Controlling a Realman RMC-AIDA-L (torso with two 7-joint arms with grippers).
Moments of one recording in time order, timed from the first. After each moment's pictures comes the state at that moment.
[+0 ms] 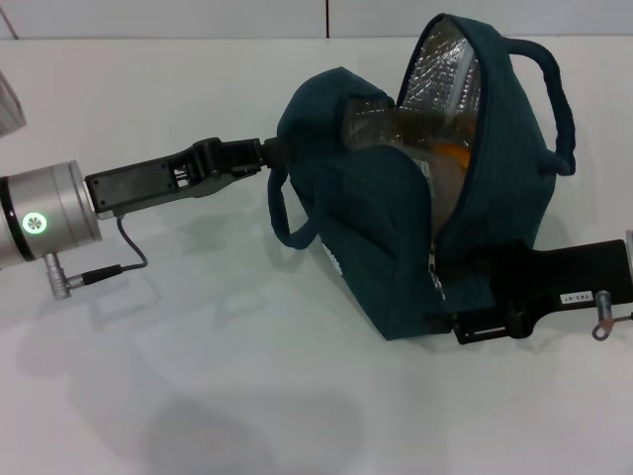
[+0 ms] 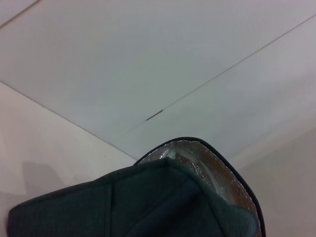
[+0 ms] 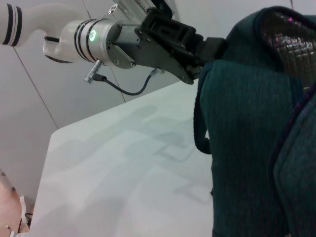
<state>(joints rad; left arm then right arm) -0.54 -2.06 0.75 0.48 1.72 1.57 -2.02 0.61 2.02 -1.01 -0.54 -1.93 -1.51 1.38</state>
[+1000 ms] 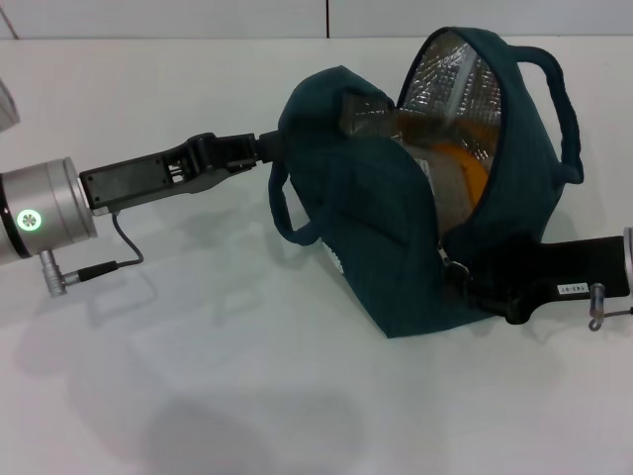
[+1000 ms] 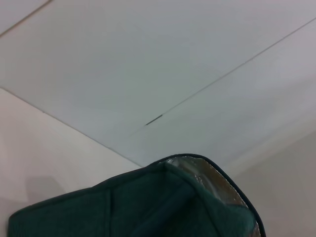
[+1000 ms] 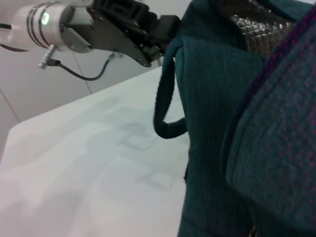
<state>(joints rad) -0.54 -2.06 0.74 0.49 1.71 1.57 -2.02 0.61 2.02 -1.02 -0.52 -1.92 -1.40 1.38</state>
